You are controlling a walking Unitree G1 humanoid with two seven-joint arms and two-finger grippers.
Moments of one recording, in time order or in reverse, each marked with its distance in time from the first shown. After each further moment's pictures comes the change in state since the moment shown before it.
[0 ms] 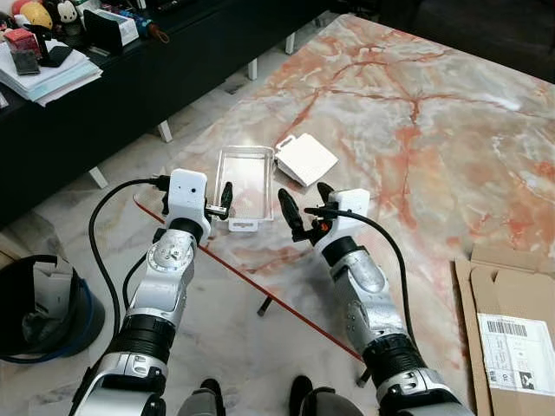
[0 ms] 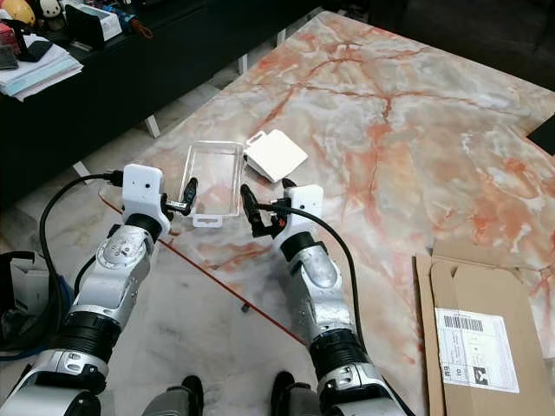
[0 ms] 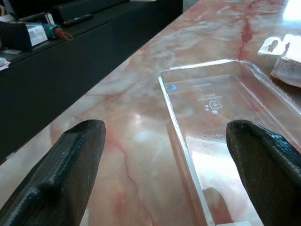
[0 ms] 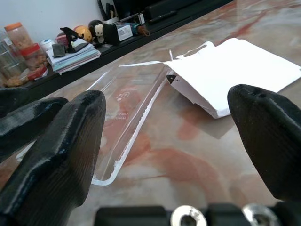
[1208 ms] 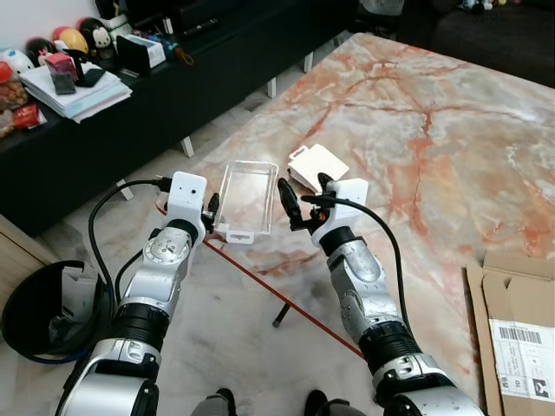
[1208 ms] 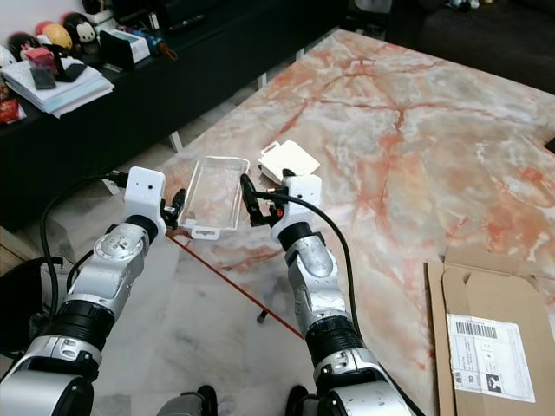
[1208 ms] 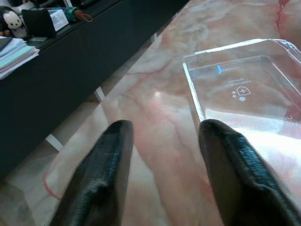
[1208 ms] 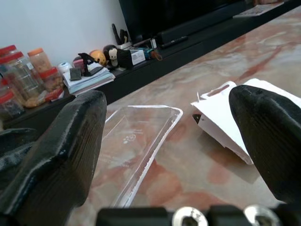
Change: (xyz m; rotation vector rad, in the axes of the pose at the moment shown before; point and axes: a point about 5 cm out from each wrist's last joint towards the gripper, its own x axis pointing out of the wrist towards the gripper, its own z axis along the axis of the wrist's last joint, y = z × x) left arm 0.006 0.008 -0.013 0.057 0.157 -0.020; right arm 0.011 -0.002 0.007 -0.018 -0.025 -0.041
